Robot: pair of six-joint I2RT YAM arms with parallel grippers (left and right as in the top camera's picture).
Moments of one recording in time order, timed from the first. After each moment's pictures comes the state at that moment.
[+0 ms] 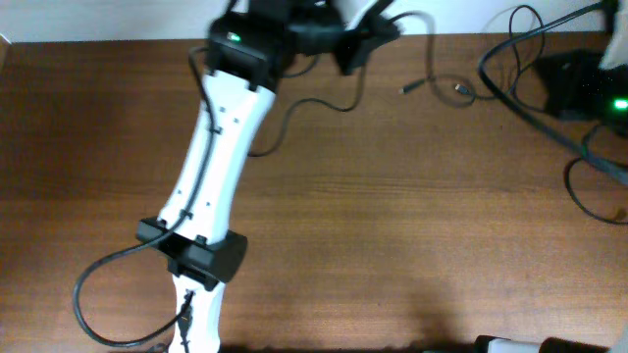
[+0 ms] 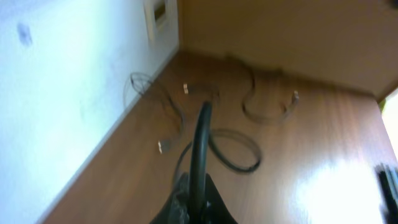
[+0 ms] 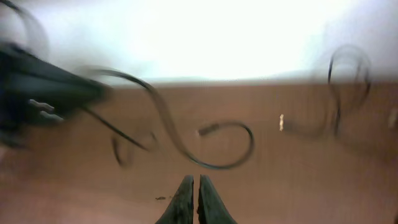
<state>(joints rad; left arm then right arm) -0.44 2.17 2.64 -0.96 0.74 0.34 -0.18 1.50 2.25 -1.34 -0.47 0.02</state>
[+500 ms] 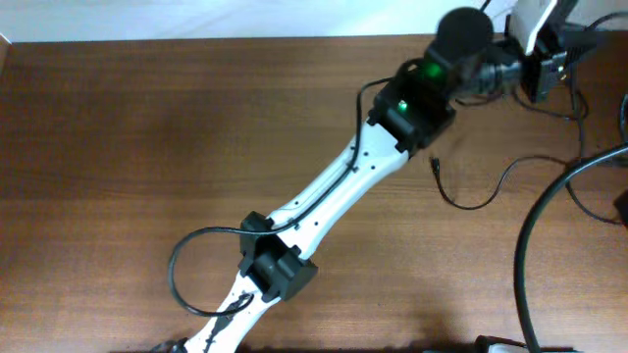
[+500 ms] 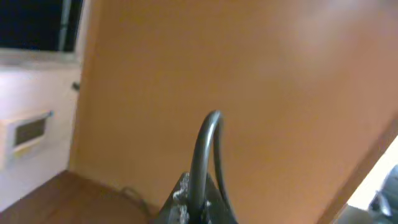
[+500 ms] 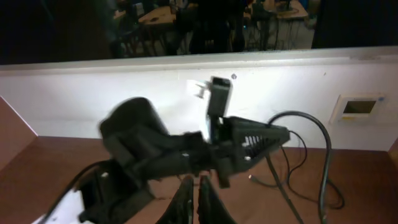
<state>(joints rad) -0.86 2.40 2.65 -0.02 0.53 -0.43 -0.18 1.36 2.66 -1.53 -0.36 0.03</state>
